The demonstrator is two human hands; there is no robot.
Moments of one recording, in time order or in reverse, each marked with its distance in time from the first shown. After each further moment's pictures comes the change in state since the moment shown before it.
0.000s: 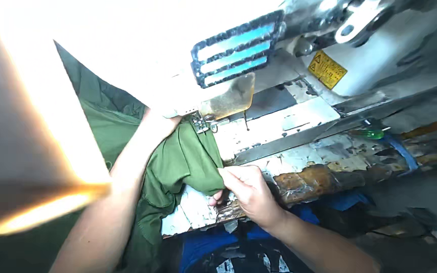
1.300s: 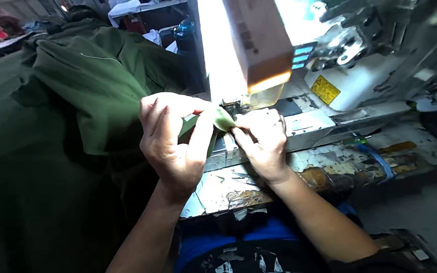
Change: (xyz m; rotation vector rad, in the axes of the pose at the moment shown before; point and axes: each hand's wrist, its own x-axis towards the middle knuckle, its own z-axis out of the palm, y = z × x) left_hand -0.060 0.172 -0.086 -0.224 0.823 0.212; right_hand 0.056 -0.007 -0.009 -1.005 0.298 -0.820
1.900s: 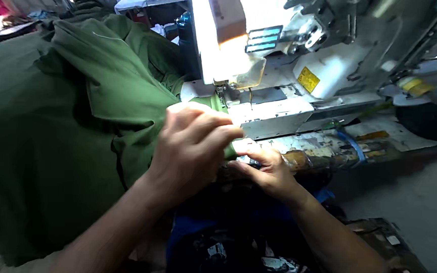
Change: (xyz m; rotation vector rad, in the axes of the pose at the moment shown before) left_hand -0.013 0.053 -0.036 0.143 -0.612 0.240; right_hand -0.042 -0.035 -0.076 0.645 -0.436 0.149
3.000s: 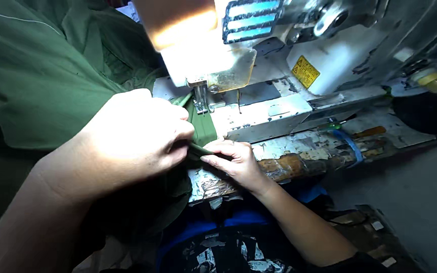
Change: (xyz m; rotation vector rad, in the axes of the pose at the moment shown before) left_hand 0.037 -0.087 0.006 0.104 -0.492 0.189; right_hand 0.012 0.061 0.022 0.065 0.088 0.150
